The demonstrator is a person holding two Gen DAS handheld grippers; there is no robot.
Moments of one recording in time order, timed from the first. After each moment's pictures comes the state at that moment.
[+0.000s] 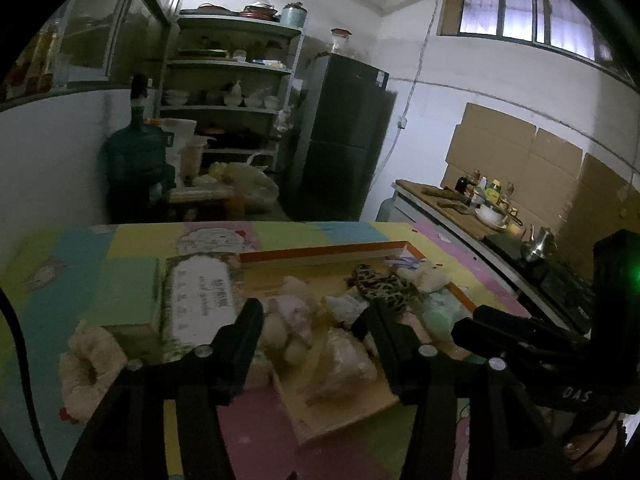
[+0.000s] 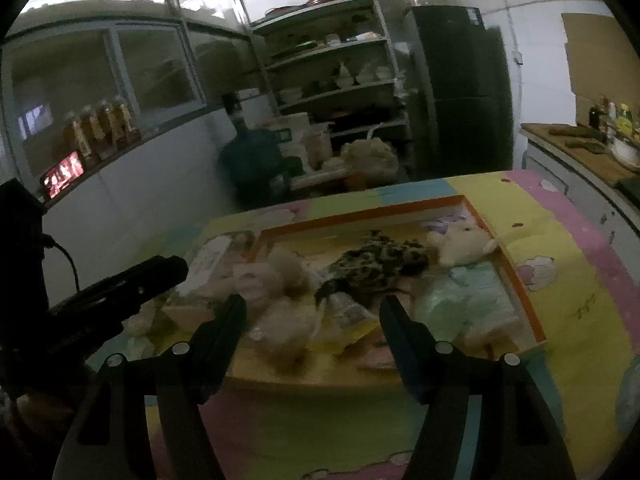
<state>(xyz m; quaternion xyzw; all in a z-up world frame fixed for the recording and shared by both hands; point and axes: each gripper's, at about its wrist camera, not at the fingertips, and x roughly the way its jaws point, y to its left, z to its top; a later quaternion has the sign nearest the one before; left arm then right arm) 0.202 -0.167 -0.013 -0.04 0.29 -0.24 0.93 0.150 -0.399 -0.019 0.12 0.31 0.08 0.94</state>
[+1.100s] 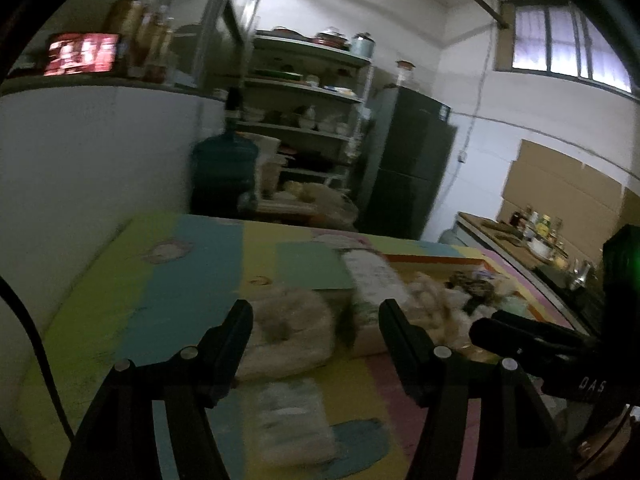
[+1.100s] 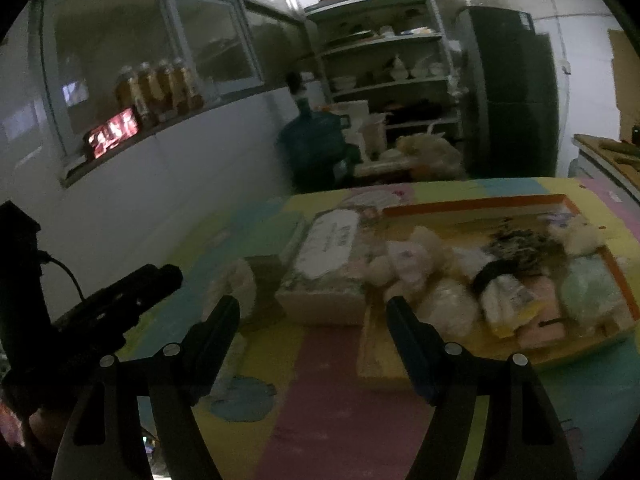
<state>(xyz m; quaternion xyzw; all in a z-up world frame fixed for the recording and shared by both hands) 0.157 -0.017 -0.024 -0.07 0.25 -0.13 0.96 0.158 -0.257 -0.027 0.10 0.32 0.15 0.93</state>
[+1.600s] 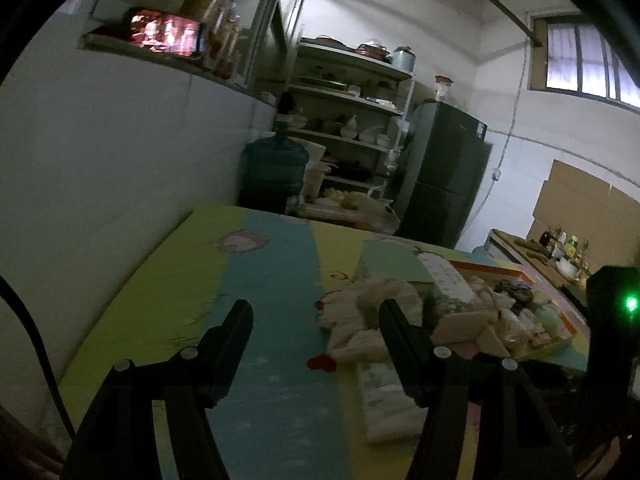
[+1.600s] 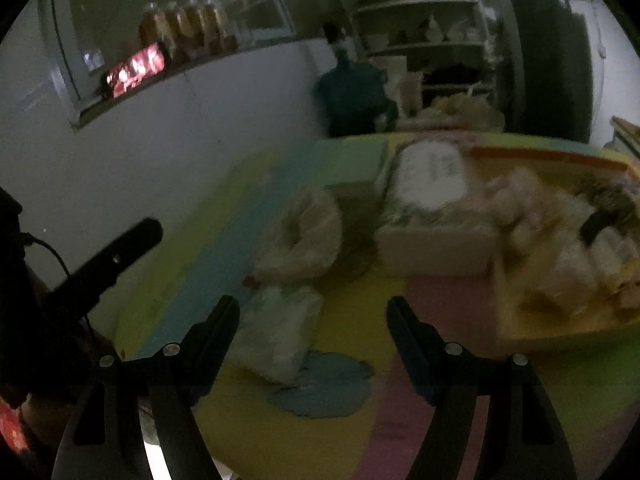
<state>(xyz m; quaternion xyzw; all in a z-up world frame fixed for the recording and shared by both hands) 0.145 0.060 -0.042 -0.09 0.24 -0.07 0.96 0.172 -0.167 -0.074 0.09 0.39 0.20 0.89</state>
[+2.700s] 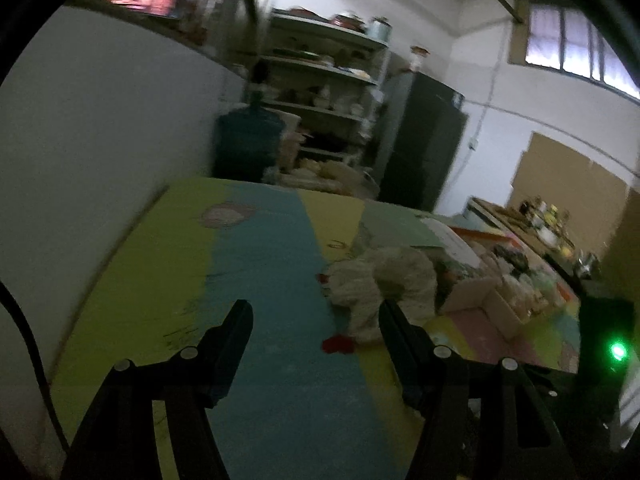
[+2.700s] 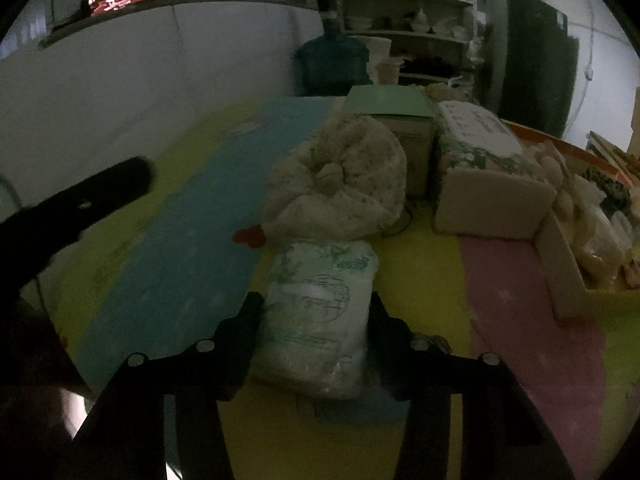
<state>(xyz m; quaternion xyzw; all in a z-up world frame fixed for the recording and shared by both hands) 0.179 0.074 -0.070 -0.07 0.29 -0.15 0.94 0.170 -0.102 -0.108 0.01 0.41 0.12 0.90</state>
